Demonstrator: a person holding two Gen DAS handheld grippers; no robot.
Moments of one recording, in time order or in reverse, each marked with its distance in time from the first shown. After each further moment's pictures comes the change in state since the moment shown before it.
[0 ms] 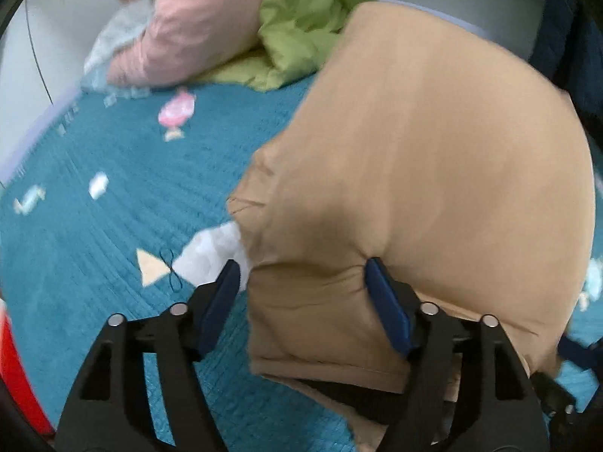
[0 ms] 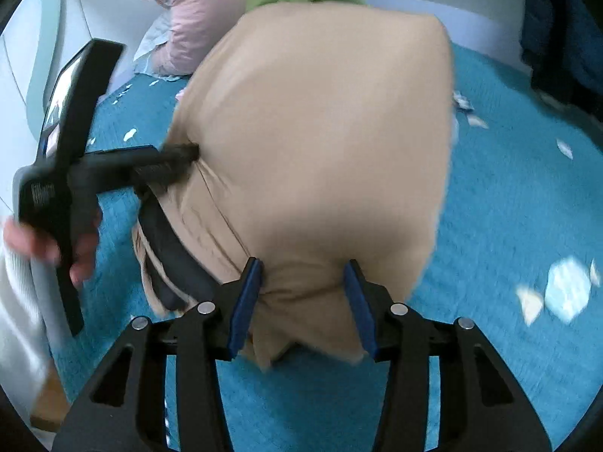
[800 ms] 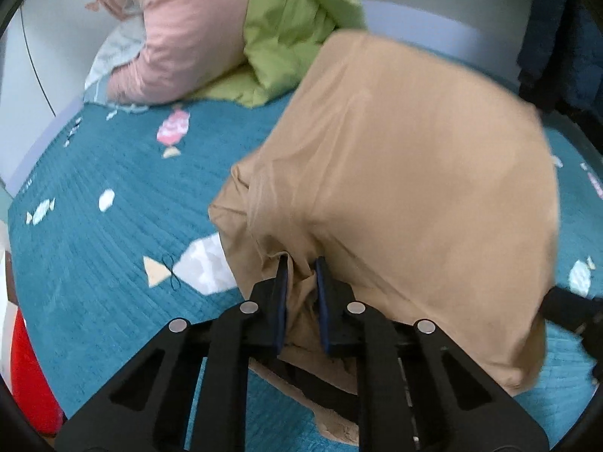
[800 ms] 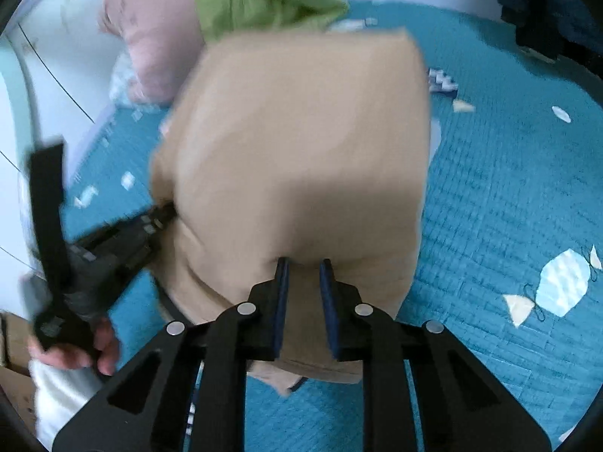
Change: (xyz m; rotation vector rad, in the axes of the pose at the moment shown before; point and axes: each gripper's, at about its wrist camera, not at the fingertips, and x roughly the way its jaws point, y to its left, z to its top) left arm -0.042 -0.043 0.010 0.049 -0.027 0.048; right arm -0.038 -0.004 0.071 0.132 0.024 0.056
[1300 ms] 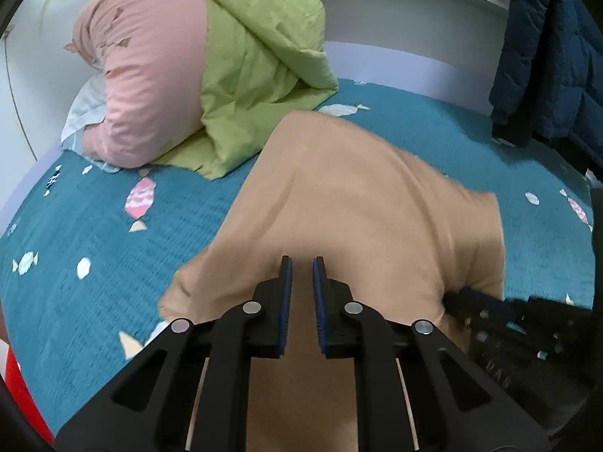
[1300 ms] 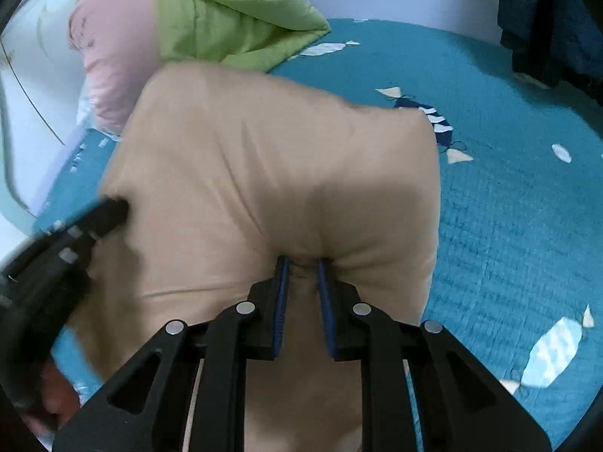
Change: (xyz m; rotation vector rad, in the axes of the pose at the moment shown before) left arm -0.002 -0.042 0.064 0.045 -0.133 -0.061; right arm 0.053 -0.034 0.048 0.021 -0.028 -0.119
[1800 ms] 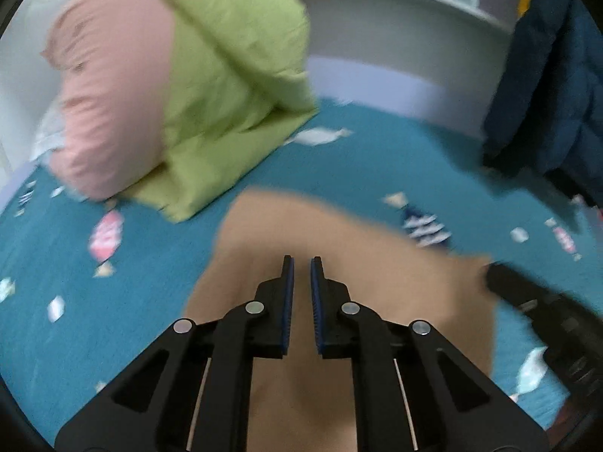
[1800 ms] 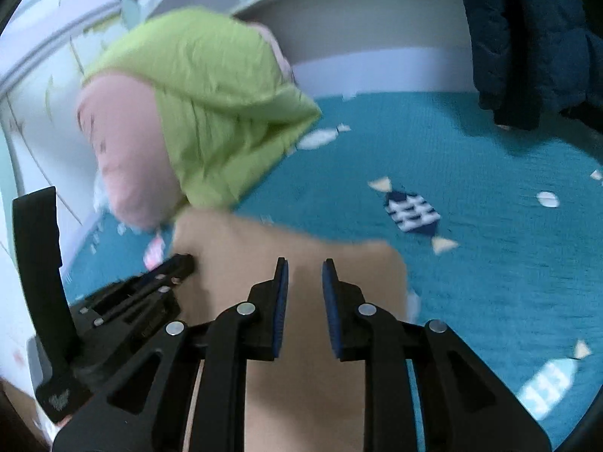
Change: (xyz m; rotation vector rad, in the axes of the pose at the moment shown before) left arm 0.035 -0.004 0.065 -0.021 -0.037 -0.147; right arm -0.038 -0.008 0.061 0.098 -0.262 0.083
